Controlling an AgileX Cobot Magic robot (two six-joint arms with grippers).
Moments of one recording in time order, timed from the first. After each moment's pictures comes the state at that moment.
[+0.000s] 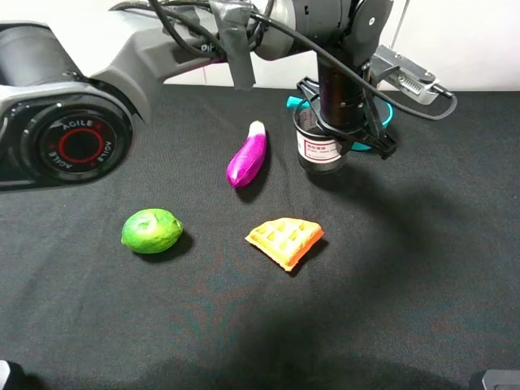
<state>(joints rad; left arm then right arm) -0.90 2.48 -2.27 0.08 1.01 0.00 0.02 -0.01 -0.50 0.01 1.02 -0.06</state>
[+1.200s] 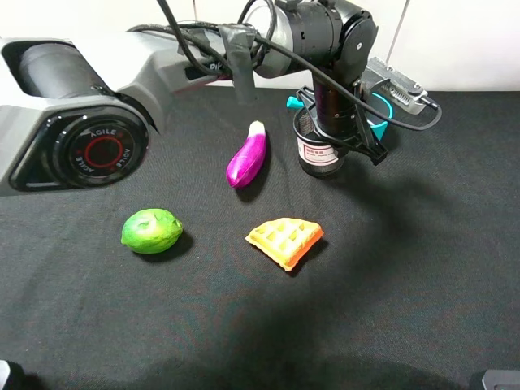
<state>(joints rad) -0.88 2.53 -2.27 0.07 0.91 0.04 0.02 -0.01 -0.50 0.01 1.02 -0.06</state>
